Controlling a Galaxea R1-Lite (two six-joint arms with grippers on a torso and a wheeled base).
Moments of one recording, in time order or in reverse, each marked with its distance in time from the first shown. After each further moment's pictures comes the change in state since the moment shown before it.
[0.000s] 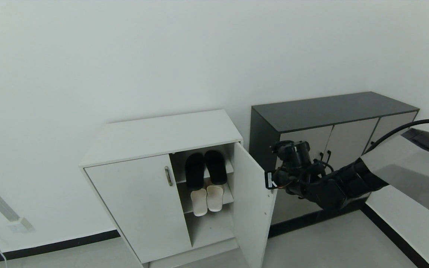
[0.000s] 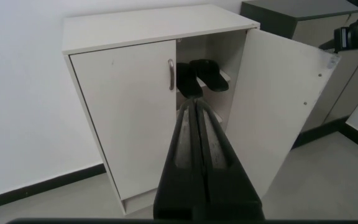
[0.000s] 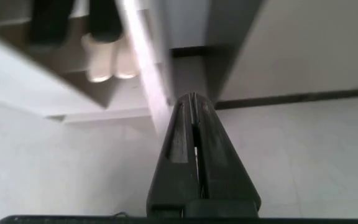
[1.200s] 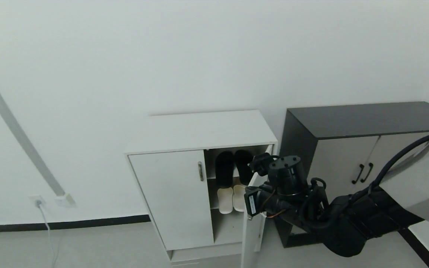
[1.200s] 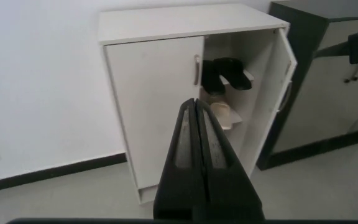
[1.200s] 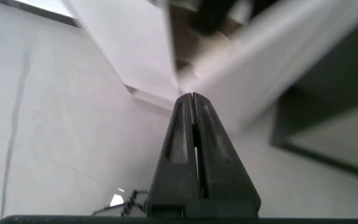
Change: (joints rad) left arm 0.000 0.000 0.000 0.000 0.000 0.000; right arm 0.203 -0.138 0.235 -0.175 0.056 -0.068
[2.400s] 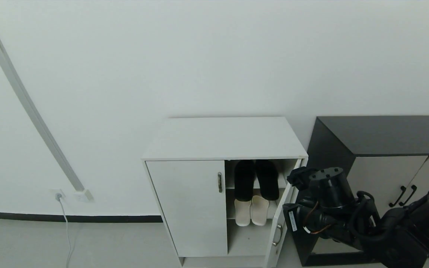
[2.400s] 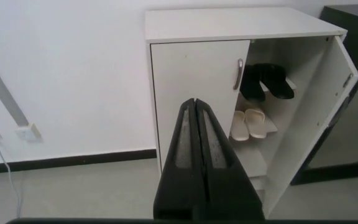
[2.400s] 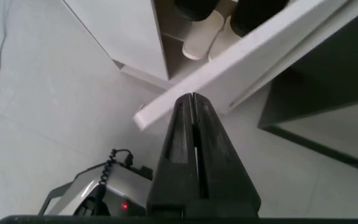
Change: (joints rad) left arm -0.001 0.000 0.000 0.000 0.001 -0.001; right arm -0.114 -0.167 0.294 0.036 -0.001 -0.006
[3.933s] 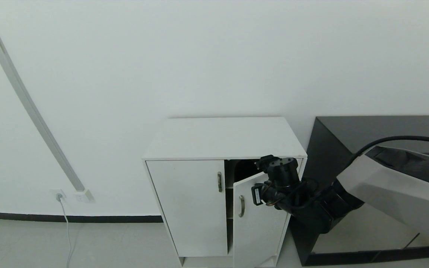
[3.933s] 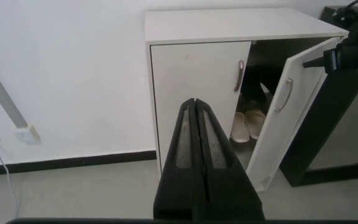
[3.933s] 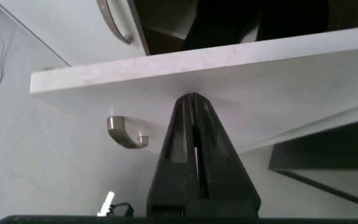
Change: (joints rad) left arm 0.001 0.000 0.000 0.000 -0.001 0.002; right arm -0.028 0.396 -0.465 -0.064 -0.001 0.000
